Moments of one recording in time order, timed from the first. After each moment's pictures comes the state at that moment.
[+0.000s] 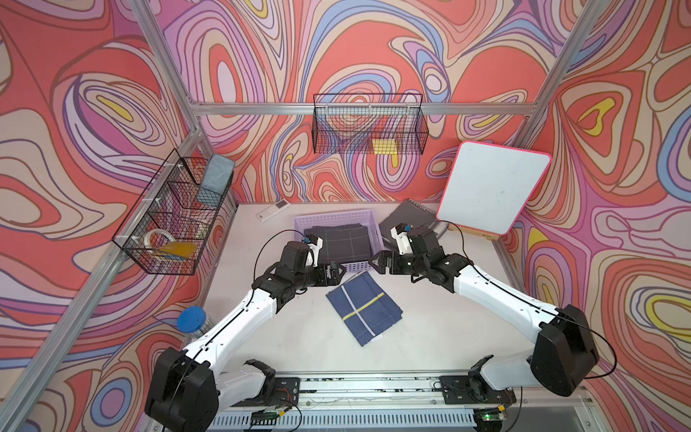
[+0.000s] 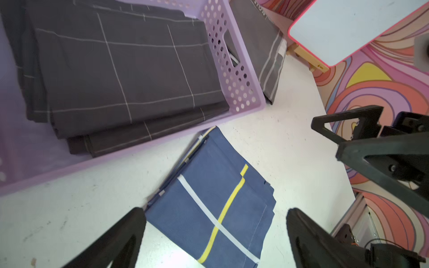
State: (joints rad) left arm -0.43 1.17 0.78 -0.31 0.31 -0.47; right arm 0.57 1.39 1.00 -0.34 -0.24 0.51
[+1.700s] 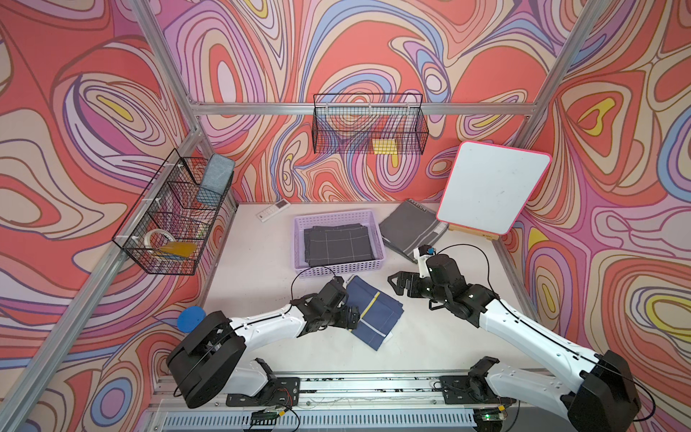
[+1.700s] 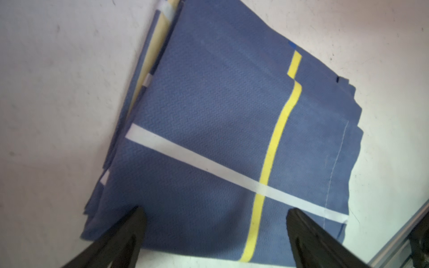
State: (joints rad) left arm -0.82 1.36 0.57 -0.19 0.05 -0.64; right arm 0.57 1.09 0.73 -0.34 -0.07 0.56
